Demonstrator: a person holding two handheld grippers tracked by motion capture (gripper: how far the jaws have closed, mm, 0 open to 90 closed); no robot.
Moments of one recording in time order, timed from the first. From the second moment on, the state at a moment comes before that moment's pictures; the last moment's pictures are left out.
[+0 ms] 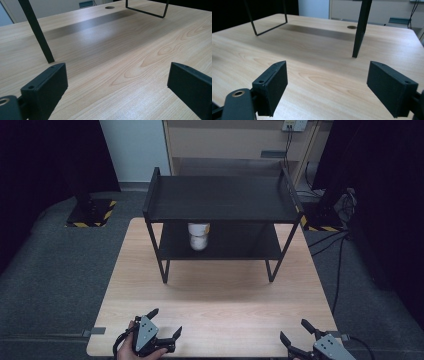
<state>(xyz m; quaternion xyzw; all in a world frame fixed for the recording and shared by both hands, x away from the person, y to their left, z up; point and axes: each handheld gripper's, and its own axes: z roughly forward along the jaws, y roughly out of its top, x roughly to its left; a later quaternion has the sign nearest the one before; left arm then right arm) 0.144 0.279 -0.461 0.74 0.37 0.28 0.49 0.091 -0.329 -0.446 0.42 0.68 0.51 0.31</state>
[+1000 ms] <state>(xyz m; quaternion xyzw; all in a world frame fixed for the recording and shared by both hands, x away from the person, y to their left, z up) 0.145 0.280 -0.461 0.74 0.37 0.28 0.49 0.091 -0.330 -0.449 0.42 0.68 0.51 0.30</state>
